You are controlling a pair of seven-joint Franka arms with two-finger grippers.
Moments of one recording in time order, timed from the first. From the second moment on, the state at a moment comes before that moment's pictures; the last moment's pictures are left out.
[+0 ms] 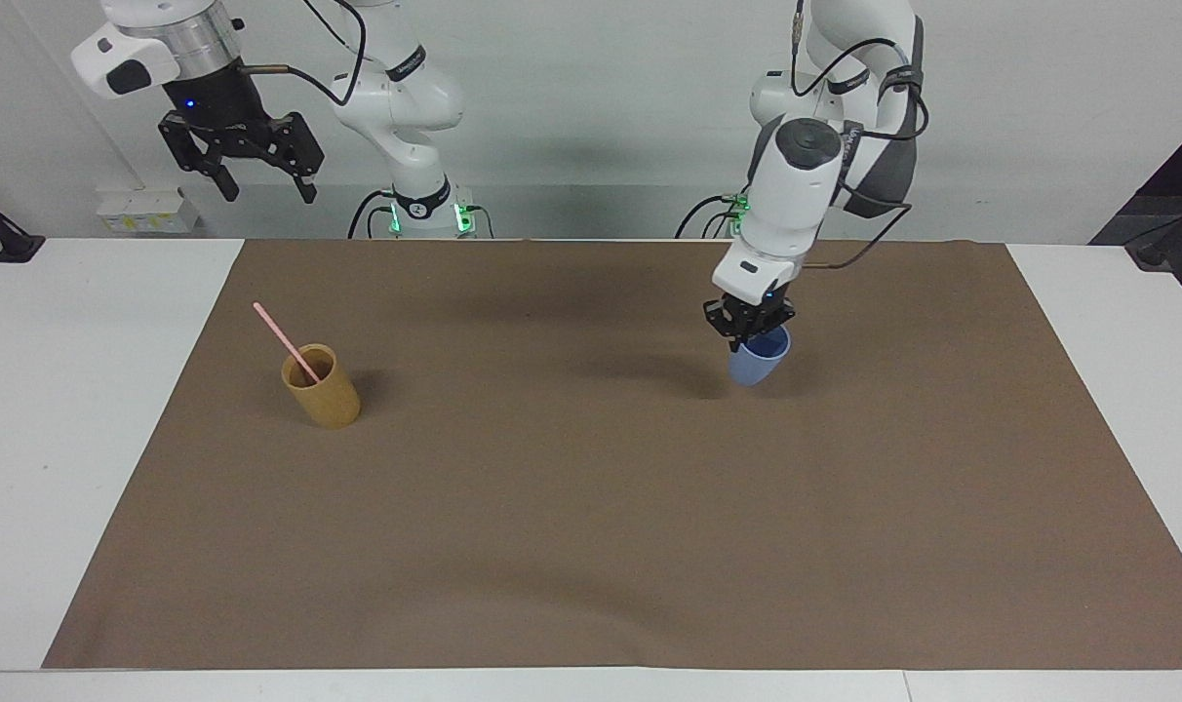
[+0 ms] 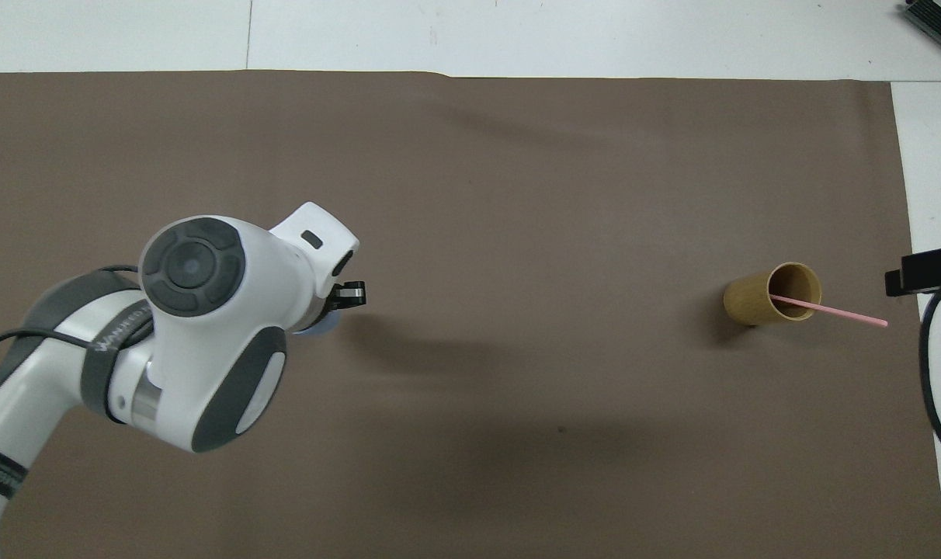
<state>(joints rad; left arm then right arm) -0.50 0.03 -0.03 -2.00 0.02 2.11 -0.57 -0.02 -0.07 -0.01 -1.46 0.02 1.39 0.05</state>
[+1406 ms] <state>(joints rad) -0.58 0.12 -0.02 -2.06 0.13 2.28 -0.71 -0.02 -0.07 -0.01 -1.46 0.02 1.39 0.05</state>
